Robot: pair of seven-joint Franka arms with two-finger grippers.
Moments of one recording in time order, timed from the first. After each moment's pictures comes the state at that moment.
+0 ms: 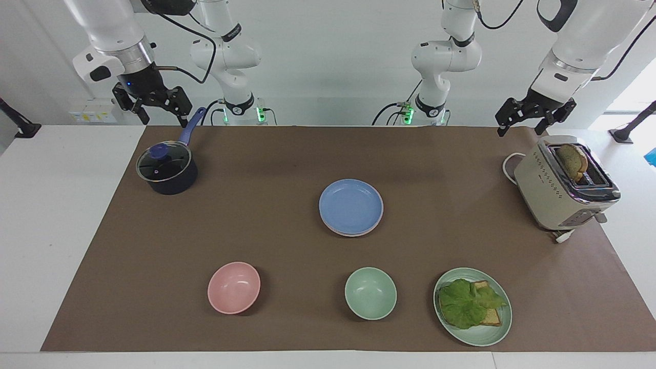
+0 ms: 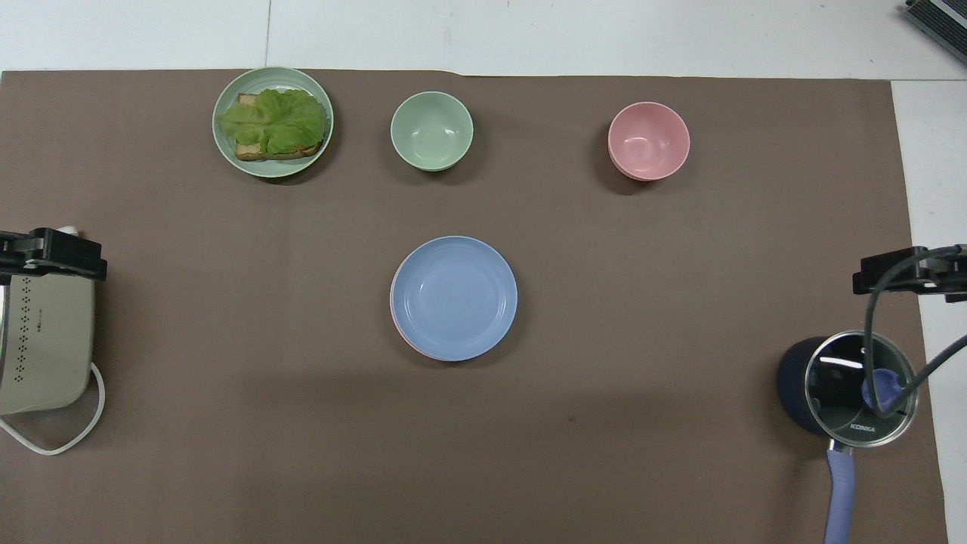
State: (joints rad) left arm -0.05 -0.05 -0.01 -1.59 0.01 1.50 -0.04; right arm 0.05 -0.10 -0.08 -1.65 -0.02 1.52 0.08
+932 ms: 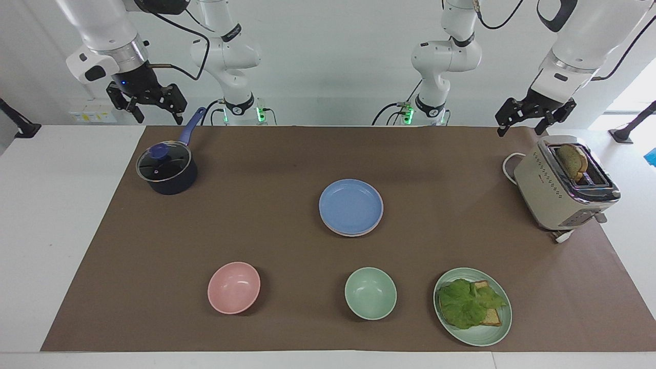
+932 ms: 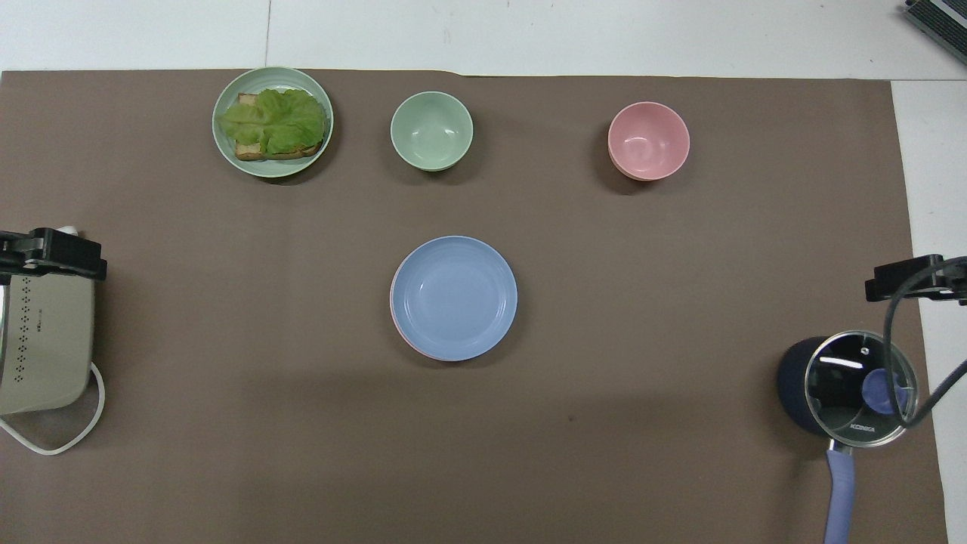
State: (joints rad) left arm -0.05 -0.05 -0.01 -1.59 0.01 1.50 -0.04; right arm 0.03 -0.10 -0.08 -1.64 -0.02 1.50 0.01
